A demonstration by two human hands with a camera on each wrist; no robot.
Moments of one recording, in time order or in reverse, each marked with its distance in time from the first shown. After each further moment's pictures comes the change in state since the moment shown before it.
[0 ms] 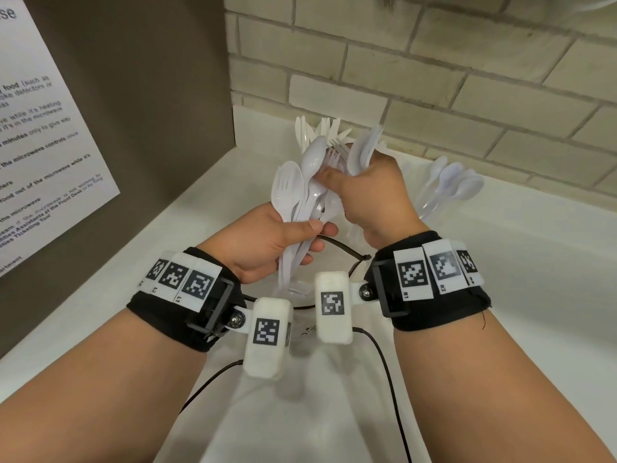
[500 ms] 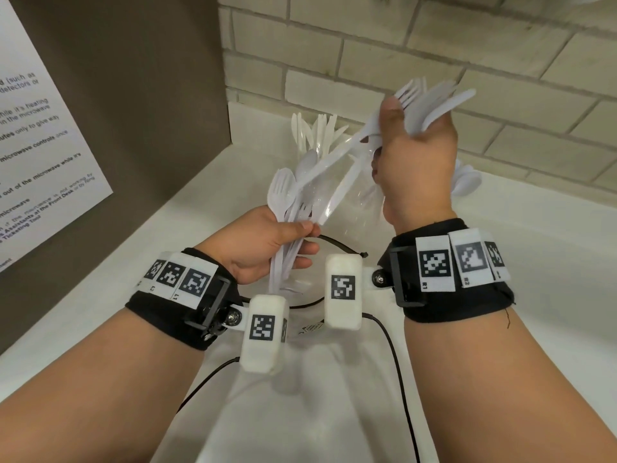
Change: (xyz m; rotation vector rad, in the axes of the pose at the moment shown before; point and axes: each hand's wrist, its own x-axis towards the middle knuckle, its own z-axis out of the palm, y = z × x) left_hand 0.007 -0.006 -0.001 -0.074 0.119 -0.093; right_hand 0.007 -0.020 -0.017 0.343 0.352 -0.148
